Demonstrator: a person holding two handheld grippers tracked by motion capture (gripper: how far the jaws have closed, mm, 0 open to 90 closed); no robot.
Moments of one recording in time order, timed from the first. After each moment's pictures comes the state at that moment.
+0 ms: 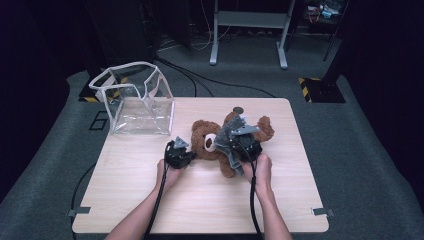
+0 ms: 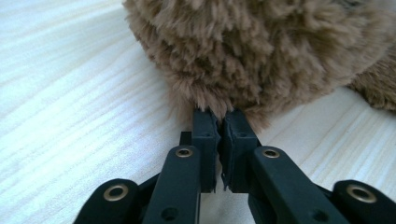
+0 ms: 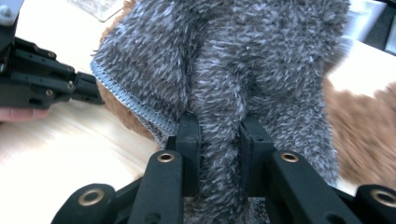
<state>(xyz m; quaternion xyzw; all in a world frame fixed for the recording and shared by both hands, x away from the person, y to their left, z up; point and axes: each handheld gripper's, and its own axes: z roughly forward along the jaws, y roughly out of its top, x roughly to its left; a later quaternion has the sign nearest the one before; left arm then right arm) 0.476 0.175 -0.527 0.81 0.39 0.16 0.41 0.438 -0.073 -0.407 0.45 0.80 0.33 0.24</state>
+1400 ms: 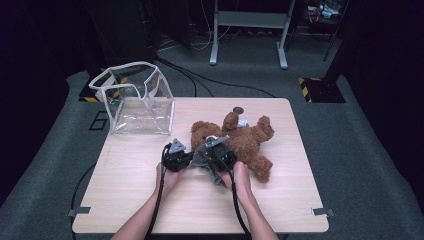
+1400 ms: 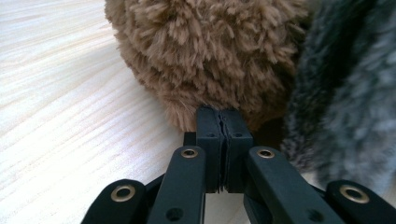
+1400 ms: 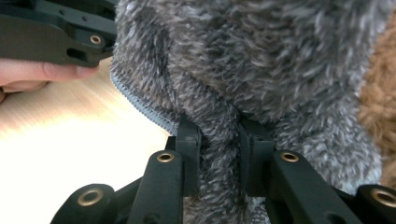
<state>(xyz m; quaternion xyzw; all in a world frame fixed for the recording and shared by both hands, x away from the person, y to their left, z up) 0.464 0.182 -0.525 0.79 0.37 0.16 0.46 0.439 -0.016 -0.454 0.40 0.86 0.29 0.15</state>
